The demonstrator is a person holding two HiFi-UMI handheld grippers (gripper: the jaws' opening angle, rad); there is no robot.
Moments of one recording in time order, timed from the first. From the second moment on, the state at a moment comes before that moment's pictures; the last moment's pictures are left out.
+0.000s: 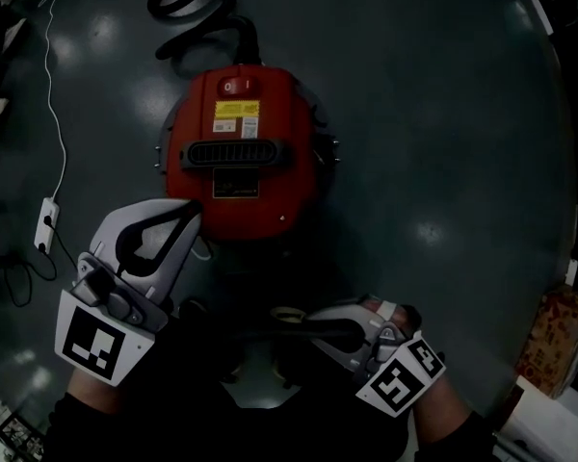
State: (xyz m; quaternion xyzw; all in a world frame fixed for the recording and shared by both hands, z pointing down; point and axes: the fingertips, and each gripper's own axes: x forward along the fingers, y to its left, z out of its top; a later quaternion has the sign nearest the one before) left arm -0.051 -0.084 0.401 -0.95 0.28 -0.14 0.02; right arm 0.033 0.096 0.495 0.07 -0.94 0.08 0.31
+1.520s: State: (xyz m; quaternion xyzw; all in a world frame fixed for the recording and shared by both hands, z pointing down) left arm -0.037 -0.150 0.474 -0.95 0.12 -0.25 0.12; right arm 0.057 0.072 0.548 0.01 -0.94 0.05 0.33
